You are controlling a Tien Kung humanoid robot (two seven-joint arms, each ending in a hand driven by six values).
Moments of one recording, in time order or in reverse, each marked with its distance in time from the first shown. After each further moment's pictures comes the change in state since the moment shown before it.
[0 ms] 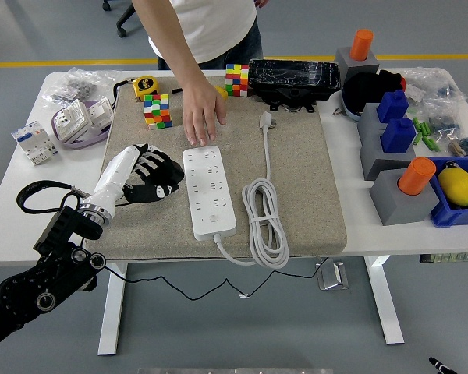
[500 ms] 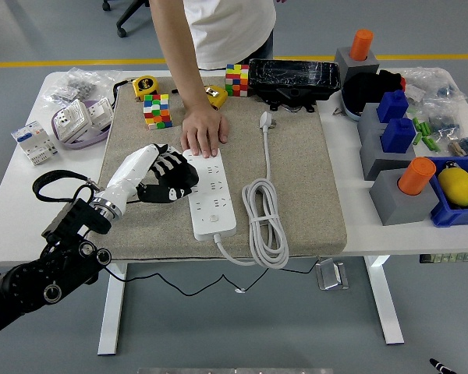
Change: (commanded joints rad) left arm -0.080 -0.004 0.104 0.063 0.010 -0.012 -0.045; right arm -0.003 -0.003 -0.005 0.001 0.001 0.001 0.000
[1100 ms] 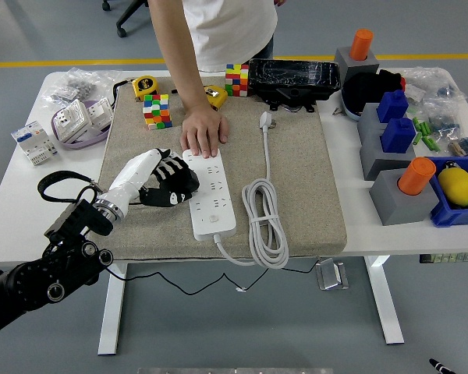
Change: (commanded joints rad) left arm -0.017 -0.004 0.036 0.037 -0.005 -0.011 0.006; right arm -0.001 0.002 0.006 0.001 -0.002 0.000 0.000
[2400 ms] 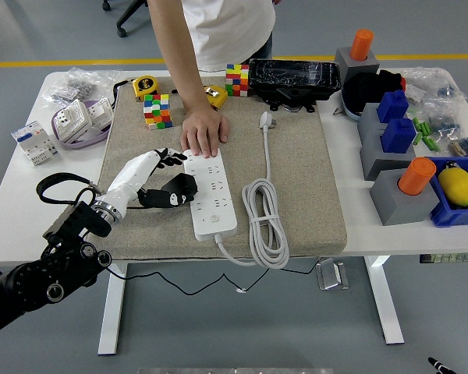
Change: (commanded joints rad) left arm 0.005 0.003 -0.002 0.010 -0.007 0.011 -0.030; right arm 0.000 0.001 0.005 0.005 -0.002 0.002 0.001
